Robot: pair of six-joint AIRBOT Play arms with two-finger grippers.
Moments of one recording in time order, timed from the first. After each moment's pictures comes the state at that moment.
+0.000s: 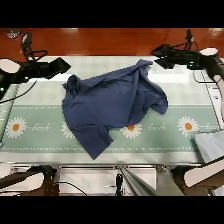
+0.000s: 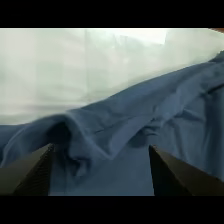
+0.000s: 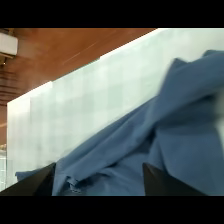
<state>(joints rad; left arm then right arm) 0.04 -1.33 1.14 0.84 -0.75 -1.28 -0.15 -1.79 1.59 -0.46 0.96 1.25</state>
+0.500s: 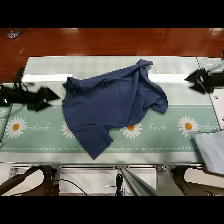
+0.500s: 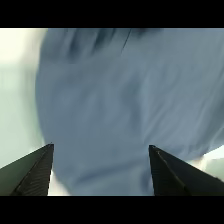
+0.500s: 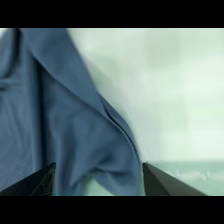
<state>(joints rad) 0.29 -1.16 0.83 0.90 -1.20 -1.39 -0.48 -1.38 1.15 -0.85 1.22 1.30</state>
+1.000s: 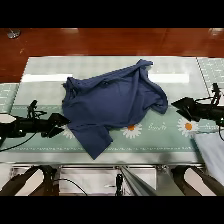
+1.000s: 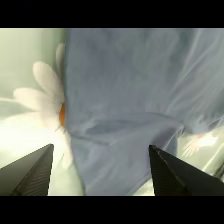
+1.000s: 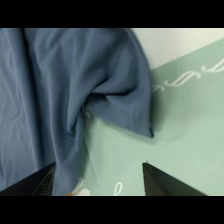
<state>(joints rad) 0.30 -0.99 0.41 0.74 -1.09 -1.35 -0.47 -1.02 0.60 -0.71 1.07 1.21</state>
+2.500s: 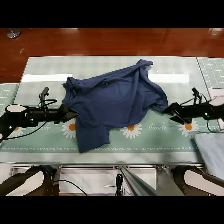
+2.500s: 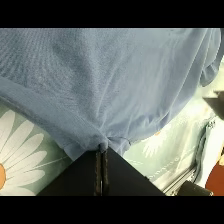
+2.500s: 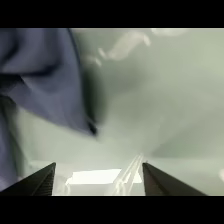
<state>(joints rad) 0.14 -1.16 0.52 0.47 -1.04 -1.06 -0.30 -1.28 0.72 -0.95 1.02 1.39</state>
